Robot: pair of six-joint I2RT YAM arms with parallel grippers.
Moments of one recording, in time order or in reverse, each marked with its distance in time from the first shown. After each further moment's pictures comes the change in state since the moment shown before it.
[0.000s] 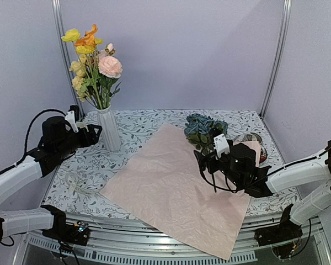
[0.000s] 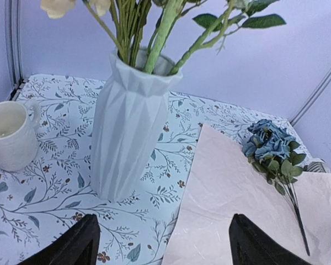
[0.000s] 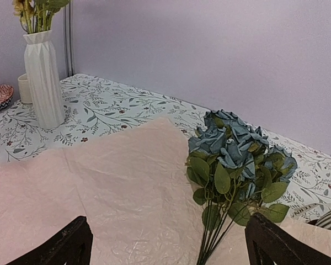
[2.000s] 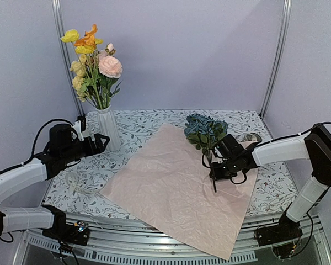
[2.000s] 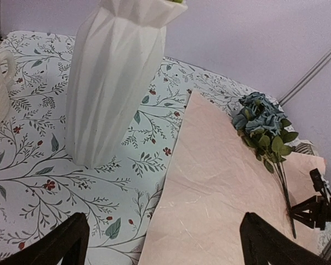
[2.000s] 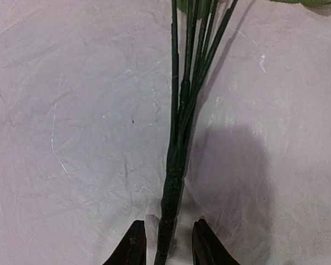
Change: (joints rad) left arm 0.002 0.062 -0.093 0.048 0.131 -0.093; right arm -0.271 0.228 0.297 -0.943 -0.464 0.496
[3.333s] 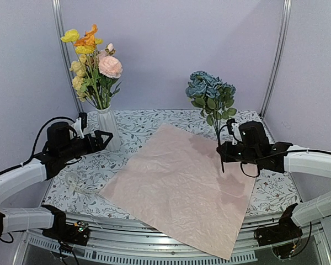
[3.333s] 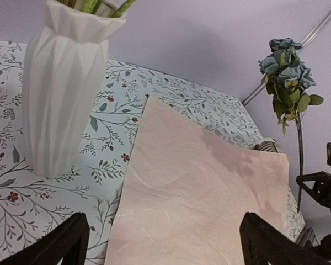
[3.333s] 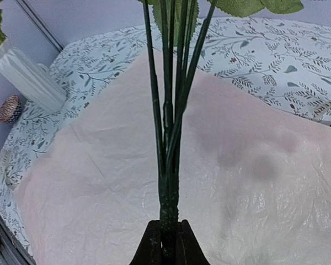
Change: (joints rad) left arm 0.000 -0.005 0.005 0.068 0.136 -0.041; right arm 0.015 -0.385 -0.072 0.129 0.112 -0.012
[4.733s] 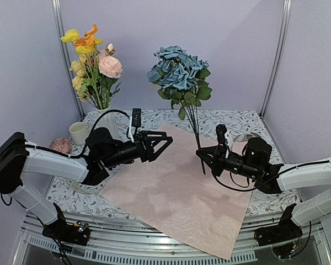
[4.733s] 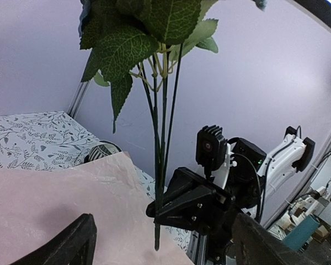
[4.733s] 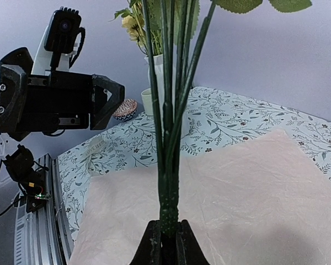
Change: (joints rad) left arm -0.590 0.490 0.137 0.863 0.044 -0.109; right arm 0.124 0.012 -0.279 0.833 -0.349 -0.262
